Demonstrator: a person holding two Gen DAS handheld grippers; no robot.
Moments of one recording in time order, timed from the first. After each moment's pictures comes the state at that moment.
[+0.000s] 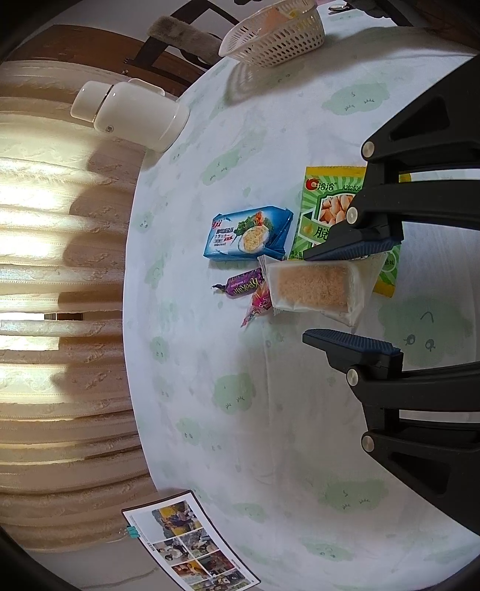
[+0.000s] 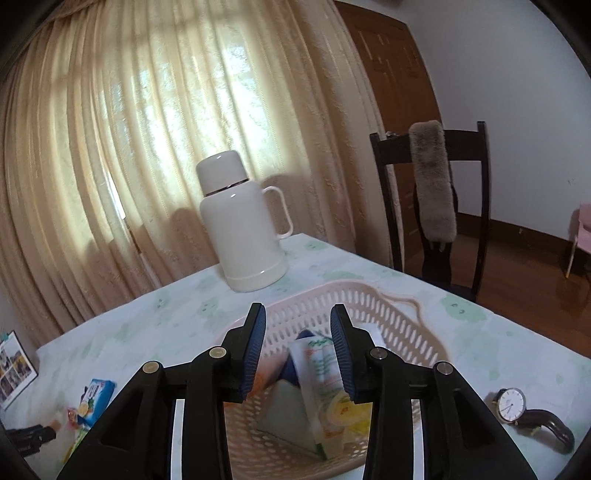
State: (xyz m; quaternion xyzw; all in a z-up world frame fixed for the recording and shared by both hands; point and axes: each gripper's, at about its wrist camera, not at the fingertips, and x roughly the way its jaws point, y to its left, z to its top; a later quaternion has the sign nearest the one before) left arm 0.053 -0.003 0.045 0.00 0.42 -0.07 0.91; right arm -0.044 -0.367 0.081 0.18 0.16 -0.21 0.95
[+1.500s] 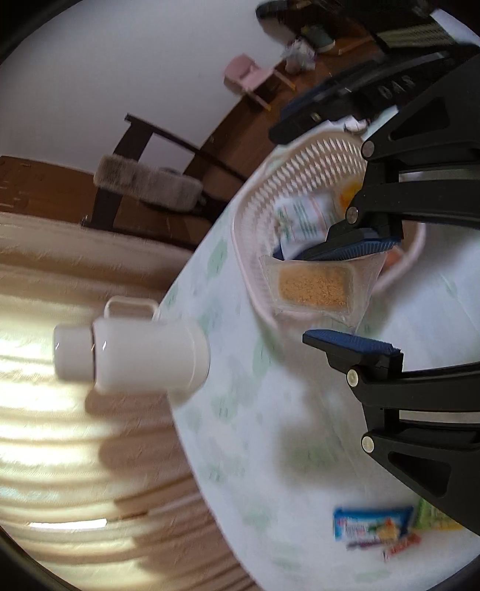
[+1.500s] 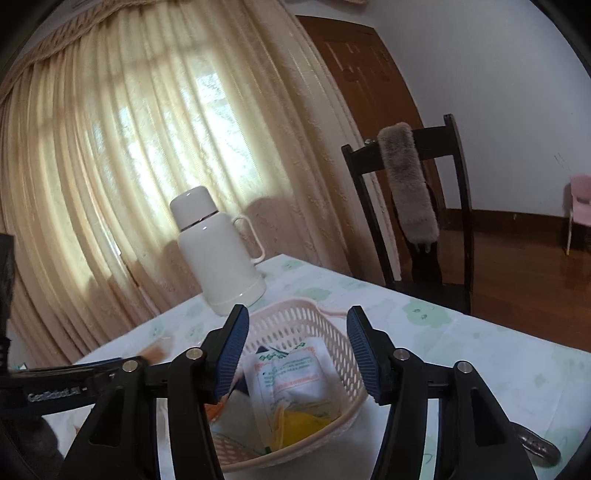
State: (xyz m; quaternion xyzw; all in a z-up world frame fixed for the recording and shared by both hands) left arm 0.065 -0.284 0.107 0.06 0.40 -0.33 0.85; right arm -0.083 -0.407 0.075 0.22 0.12 -0.22 0.94
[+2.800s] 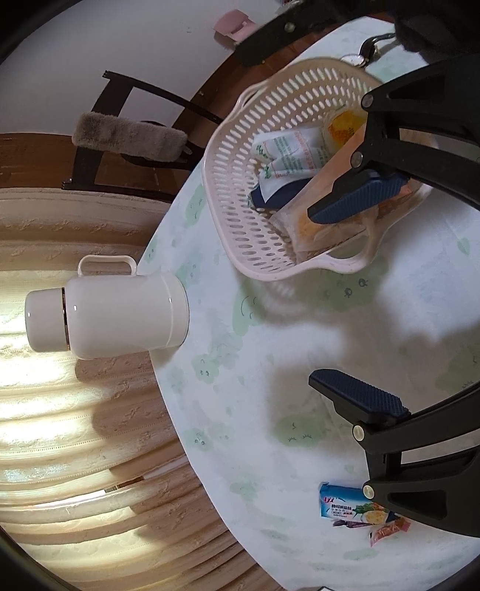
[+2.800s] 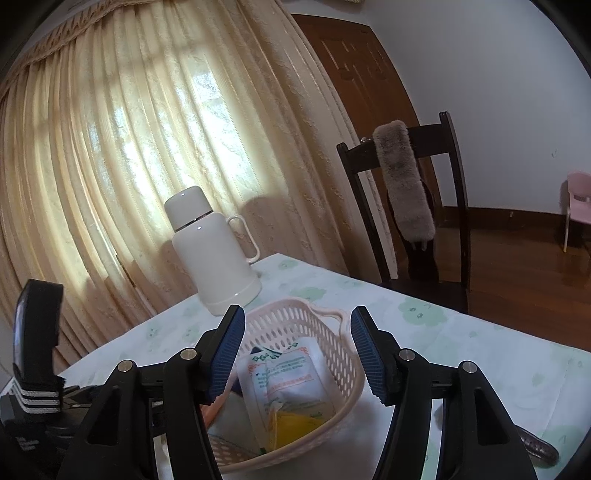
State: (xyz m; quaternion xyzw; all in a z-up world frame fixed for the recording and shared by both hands) left arm 0.066 -0.281 0.076 0.11 0.39 -0.23 0.88; right arm -0.084 -0.409 0.073 0.22 0.12 -0.23 0.94
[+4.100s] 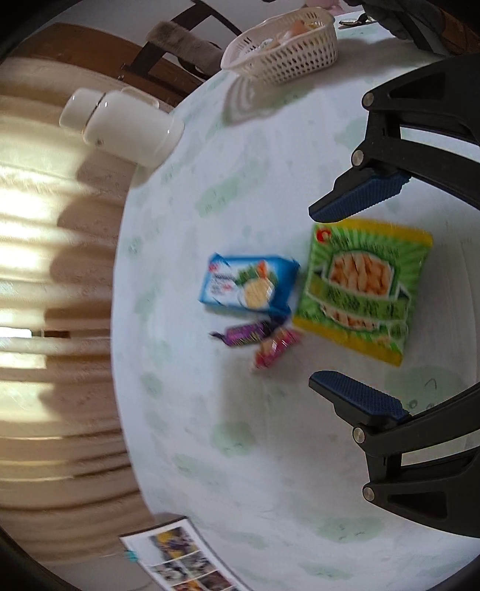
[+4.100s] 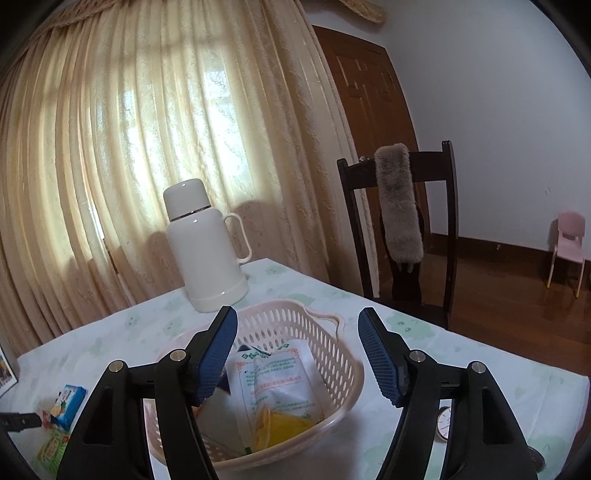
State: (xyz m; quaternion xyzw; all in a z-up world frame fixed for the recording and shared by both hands) left arm 0.067 -0.038 0.045 -0.02 0.45 -0.08 0.89; right arm -0.077 -0.388 0.073 0.15 0.12 -0.25 0.95
